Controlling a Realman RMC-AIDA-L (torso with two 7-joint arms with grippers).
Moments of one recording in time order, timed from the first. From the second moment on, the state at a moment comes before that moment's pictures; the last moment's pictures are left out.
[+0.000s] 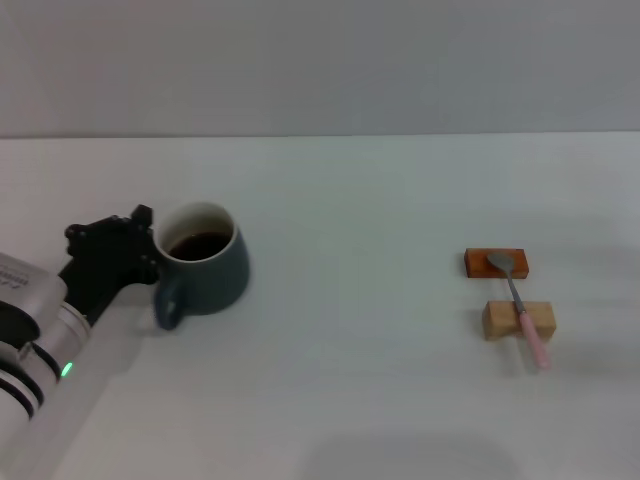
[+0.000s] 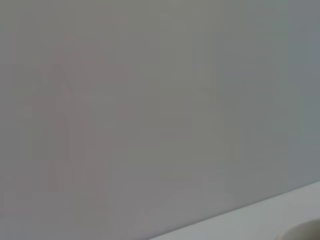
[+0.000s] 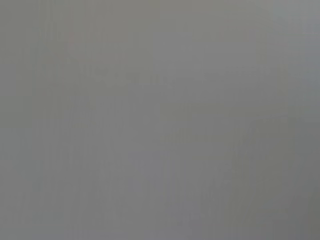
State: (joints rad) left arm -0.36 -2.07 2.01 0.31 -0.29 0.91 -0.08; right arm 0.31 2.08 1.47 0.38 -2.56 -1.09 -0.12
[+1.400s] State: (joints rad) left arm -0.40 -2.08 2.10 0.42 -0.30 0.80 -0.11; right arm 0.28 2.08 1.43 0.41 -2.56 -1.12 -0.12
